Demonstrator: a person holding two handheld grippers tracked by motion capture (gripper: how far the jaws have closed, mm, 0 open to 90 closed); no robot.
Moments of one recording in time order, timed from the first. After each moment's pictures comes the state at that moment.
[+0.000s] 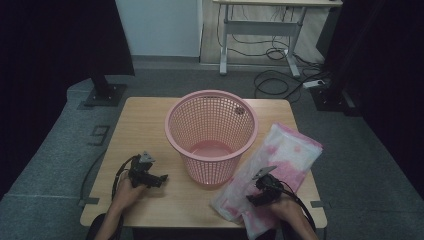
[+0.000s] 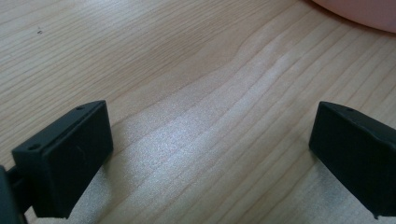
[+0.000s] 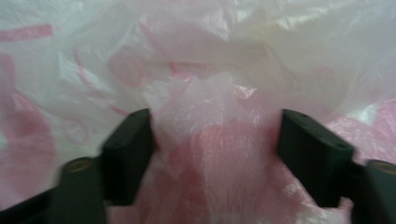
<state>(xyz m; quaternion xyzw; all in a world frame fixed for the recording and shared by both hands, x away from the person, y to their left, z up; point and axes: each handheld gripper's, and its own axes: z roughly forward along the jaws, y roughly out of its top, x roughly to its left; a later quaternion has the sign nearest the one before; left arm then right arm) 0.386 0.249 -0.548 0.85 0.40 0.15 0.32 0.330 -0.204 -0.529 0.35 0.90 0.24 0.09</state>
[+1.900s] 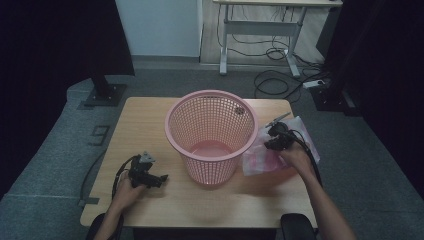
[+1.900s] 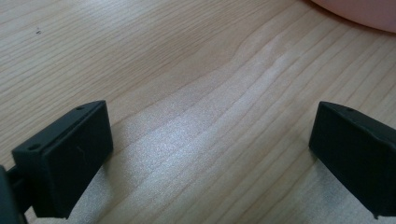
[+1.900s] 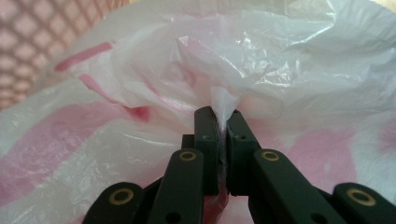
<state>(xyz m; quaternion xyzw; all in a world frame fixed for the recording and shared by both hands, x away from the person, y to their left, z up) 0.386 0.249 -0.548 0.85 0.40 0.15 0.32 0.452 -0.237 -0.429 0.40 0.88 0.23 0.14</state>
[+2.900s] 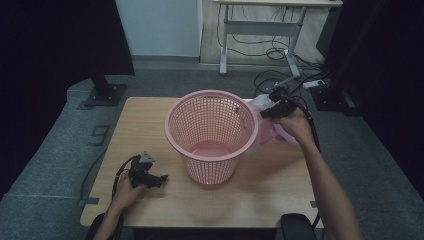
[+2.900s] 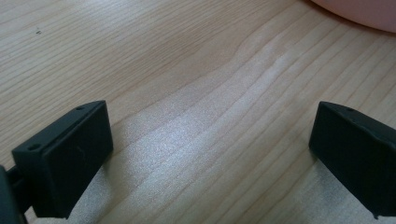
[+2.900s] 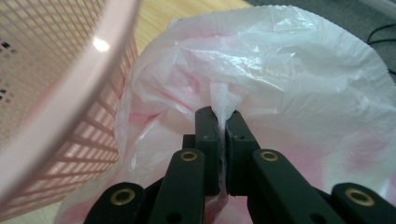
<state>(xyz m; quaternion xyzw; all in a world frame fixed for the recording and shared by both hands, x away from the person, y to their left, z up) 0.386 0.249 -0.548 0.85 0.40 0.15 0.32 0.485 -0.224 -0.325 0.40 0.85 0.30 0.14</state>
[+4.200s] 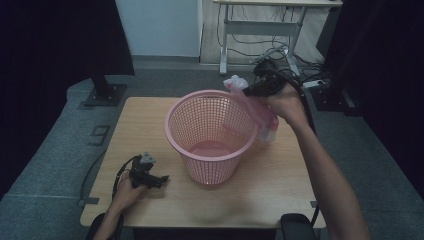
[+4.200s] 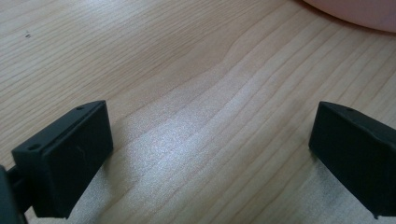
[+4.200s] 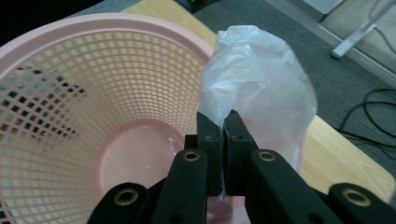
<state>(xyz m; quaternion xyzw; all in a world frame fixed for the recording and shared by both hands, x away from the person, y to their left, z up) 0.385 0.247 -0.548 0.85 0.39 0.14 0.32 0.456 -0.157 -0.224 0.33 0.86 0.34 0.17</state>
